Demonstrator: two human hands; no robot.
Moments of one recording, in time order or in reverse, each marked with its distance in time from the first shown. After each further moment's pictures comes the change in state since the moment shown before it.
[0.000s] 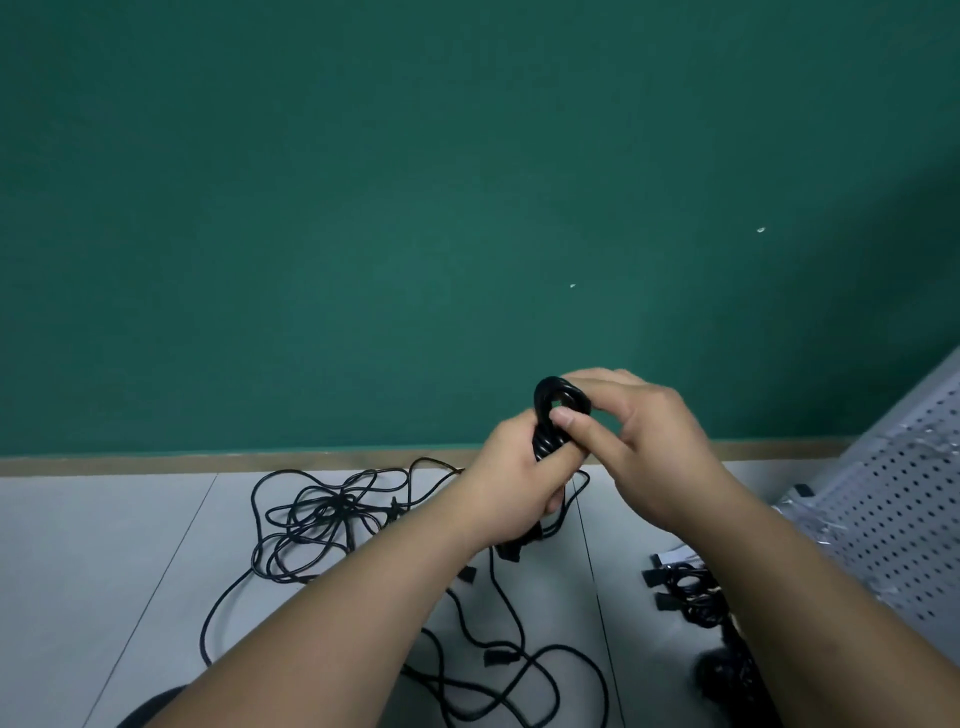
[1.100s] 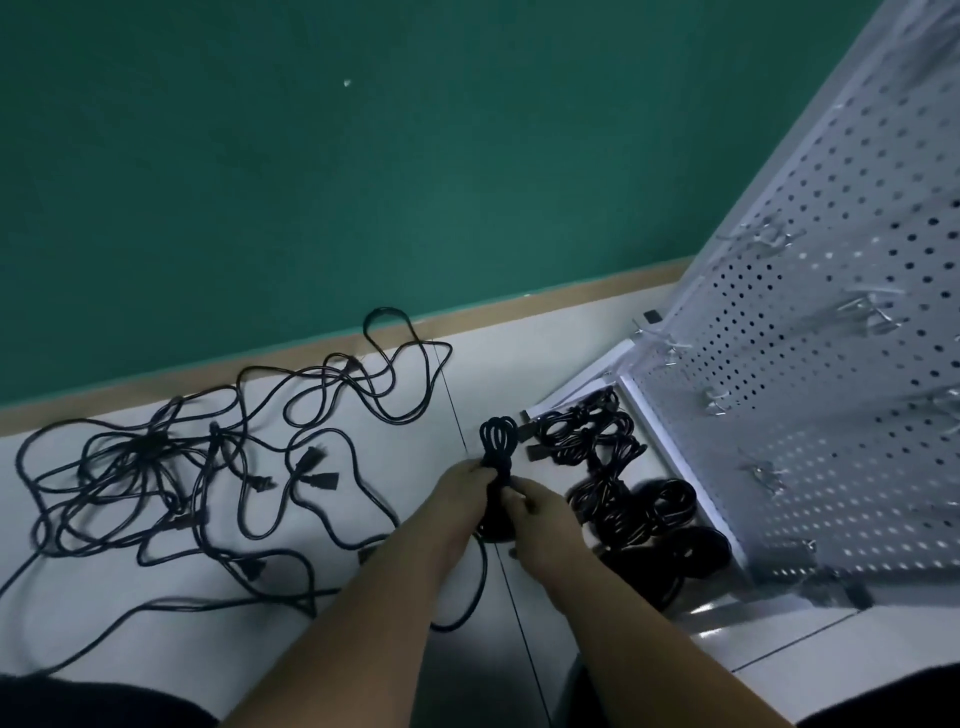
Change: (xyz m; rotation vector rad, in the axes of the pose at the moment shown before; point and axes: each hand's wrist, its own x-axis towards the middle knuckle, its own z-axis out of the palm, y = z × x) left_hand 0.012 -0.210 0.197 -0.267 -0.082 -0.876; right_hand -0.221 0.167 0.119 0.413 0.050 1.200
